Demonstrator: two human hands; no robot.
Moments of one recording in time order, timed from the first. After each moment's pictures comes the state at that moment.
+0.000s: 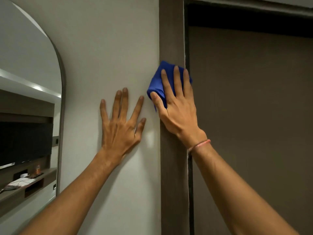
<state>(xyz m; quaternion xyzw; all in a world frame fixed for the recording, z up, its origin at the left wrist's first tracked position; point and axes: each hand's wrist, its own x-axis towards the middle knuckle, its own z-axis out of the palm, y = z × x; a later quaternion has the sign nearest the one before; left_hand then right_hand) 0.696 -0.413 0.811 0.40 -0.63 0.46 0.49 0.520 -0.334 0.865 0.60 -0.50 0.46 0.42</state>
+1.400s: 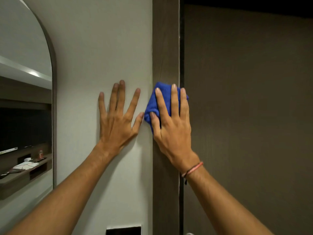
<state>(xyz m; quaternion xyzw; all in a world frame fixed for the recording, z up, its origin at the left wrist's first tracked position) 0.684 -0.406 0.782 0.40 -0.63 0.45 0.49 0.513 -0.340 0.766 0.57 -0.51 0.48 0.44</state>
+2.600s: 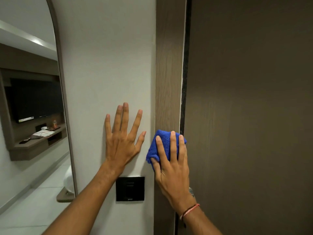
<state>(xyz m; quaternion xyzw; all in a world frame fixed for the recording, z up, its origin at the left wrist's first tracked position) 0.689 -0.375 0.623 0.45 -0.66 0.43 0.42 0.516 -0.311 0.542 0.62 -0.60 0.39 0.34</state>
